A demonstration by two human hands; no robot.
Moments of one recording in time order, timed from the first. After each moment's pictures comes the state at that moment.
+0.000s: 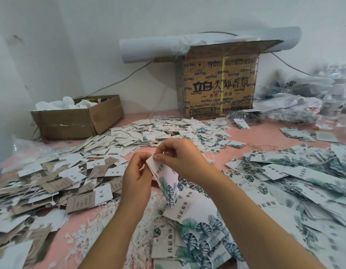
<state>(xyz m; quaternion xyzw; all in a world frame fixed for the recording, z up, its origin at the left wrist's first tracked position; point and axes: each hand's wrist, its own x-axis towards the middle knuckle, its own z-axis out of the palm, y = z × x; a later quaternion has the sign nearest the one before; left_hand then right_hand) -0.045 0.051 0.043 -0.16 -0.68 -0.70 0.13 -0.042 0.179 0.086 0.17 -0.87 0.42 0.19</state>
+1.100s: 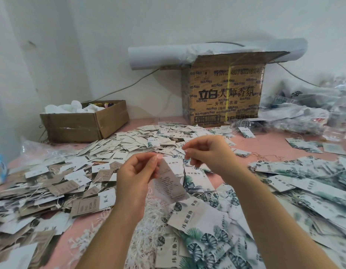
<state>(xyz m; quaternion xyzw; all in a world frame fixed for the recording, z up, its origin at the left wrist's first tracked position) -0.045 0.043 0.063 -0.13 -0.58 -0.79 0.11 -0.035 0.219 0.102 0.10 -0.78 0.60 0.15</state>
